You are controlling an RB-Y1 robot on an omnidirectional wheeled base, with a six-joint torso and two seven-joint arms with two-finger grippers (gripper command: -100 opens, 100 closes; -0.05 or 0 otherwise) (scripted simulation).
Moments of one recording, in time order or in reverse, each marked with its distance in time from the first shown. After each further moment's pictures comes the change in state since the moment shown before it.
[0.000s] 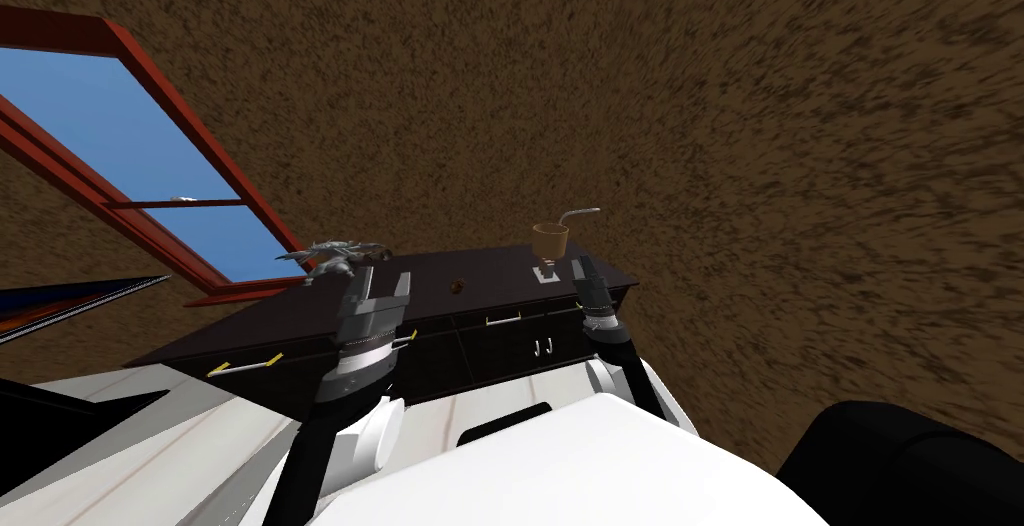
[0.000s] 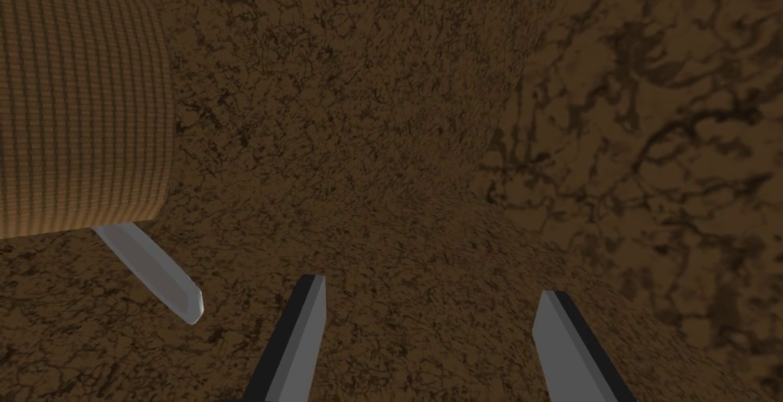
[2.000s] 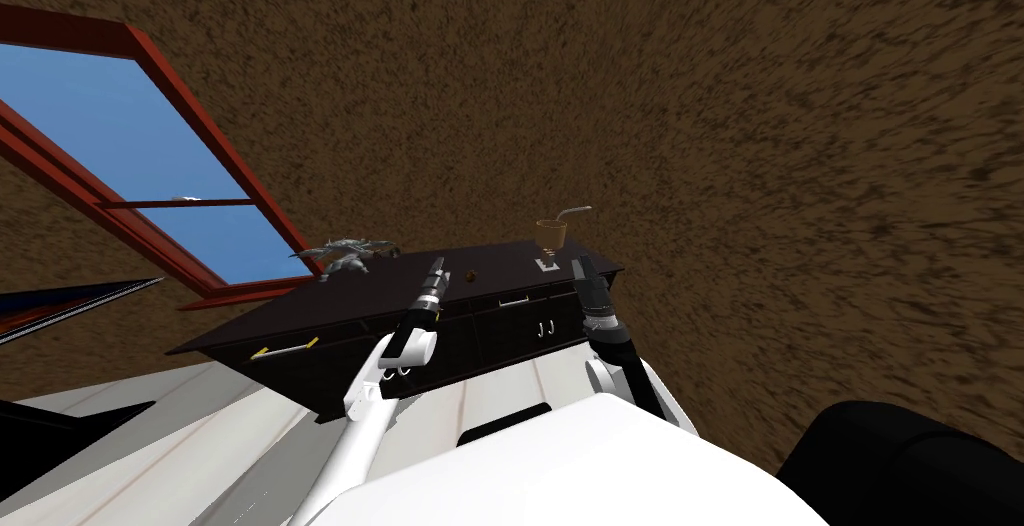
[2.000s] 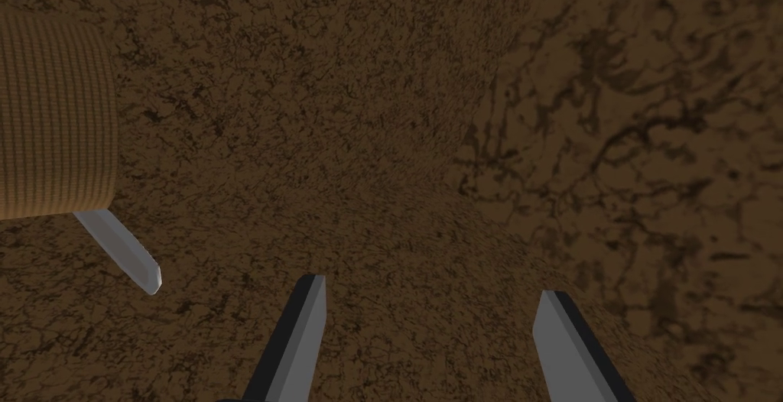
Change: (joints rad) left arm -0.479 0.104 -0.005 0.481 0.028 0.482 -0.039; right arm 0.000 0.000 0.000 0.000 0.000 0.000 0.000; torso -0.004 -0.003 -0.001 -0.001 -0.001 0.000
